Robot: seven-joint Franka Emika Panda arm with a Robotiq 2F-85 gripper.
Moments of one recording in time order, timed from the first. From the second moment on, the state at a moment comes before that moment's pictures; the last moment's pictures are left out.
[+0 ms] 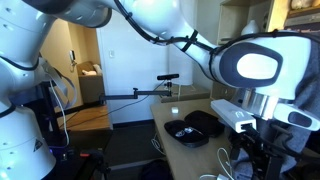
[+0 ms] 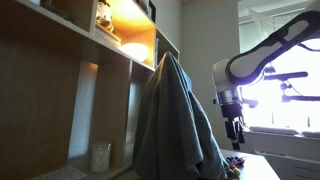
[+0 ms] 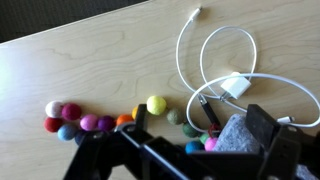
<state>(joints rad) -0.08 0.71 -0.09 -1.47 -0.06 2.04 -0.05</state>
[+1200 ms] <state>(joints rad) -0.11 0.88 -0.09 -1.35 -0.06 2.04 -0.05</state>
